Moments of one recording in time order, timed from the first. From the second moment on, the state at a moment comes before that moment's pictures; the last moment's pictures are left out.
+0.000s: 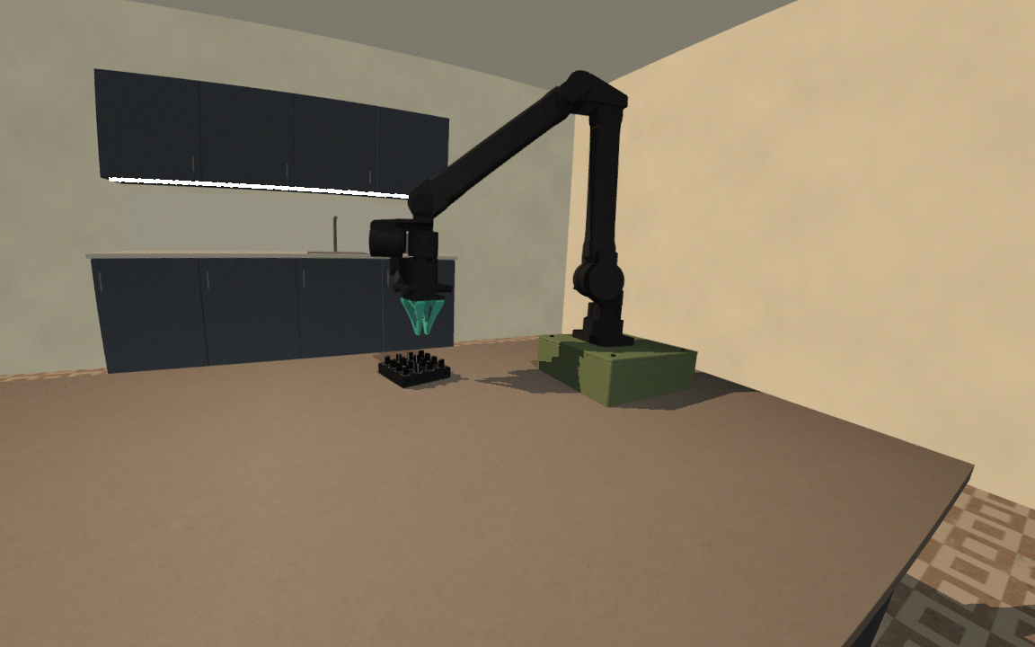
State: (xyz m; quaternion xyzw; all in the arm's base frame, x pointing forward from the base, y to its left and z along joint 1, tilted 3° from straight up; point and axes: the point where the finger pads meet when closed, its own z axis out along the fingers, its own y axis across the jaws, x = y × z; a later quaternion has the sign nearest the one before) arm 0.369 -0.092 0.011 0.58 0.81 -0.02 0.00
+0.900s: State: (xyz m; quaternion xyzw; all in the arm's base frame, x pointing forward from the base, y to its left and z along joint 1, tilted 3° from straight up) arm 0.369 -0.092 0.011 0.58 0.81 -0.02 0.00
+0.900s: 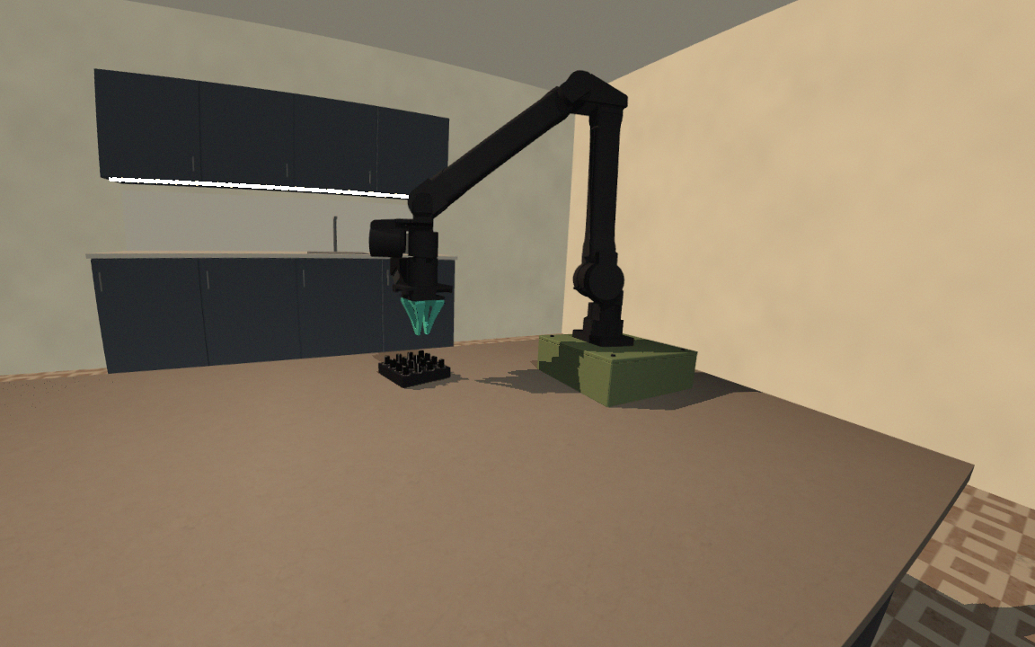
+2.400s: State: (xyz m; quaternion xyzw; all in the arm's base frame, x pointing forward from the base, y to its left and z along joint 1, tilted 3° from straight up) arm 0.367 -0.091 -0.029 0.58 0.81 -0.03 0.00
